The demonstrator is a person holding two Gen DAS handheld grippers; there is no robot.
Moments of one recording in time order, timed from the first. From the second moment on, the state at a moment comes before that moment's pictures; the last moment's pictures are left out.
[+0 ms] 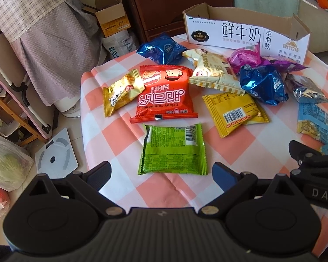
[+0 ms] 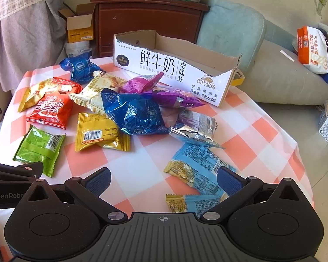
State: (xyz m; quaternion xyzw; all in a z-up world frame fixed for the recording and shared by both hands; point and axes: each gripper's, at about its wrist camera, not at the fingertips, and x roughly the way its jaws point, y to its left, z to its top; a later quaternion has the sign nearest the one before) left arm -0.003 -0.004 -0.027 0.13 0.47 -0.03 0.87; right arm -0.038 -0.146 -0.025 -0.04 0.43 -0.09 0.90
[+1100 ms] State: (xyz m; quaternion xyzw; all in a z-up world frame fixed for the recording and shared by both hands) left arm -0.007 0.065 -0.025 0.00 0.47 0.01 0.88; right arm -0.087 -0.257 -0.029 0.15 0.46 -0.12 0.87
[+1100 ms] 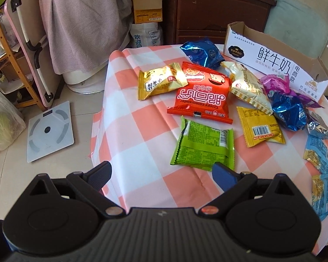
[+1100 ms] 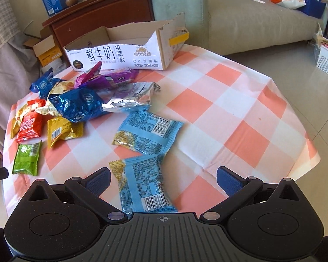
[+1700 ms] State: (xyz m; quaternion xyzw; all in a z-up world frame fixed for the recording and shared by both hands) left arm 0.013 0.035 -0.038 0.03 0.46 -0.04 0.89; right arm -0.071 -0.221 -0.064 0.10 0.52 -0.10 0.84
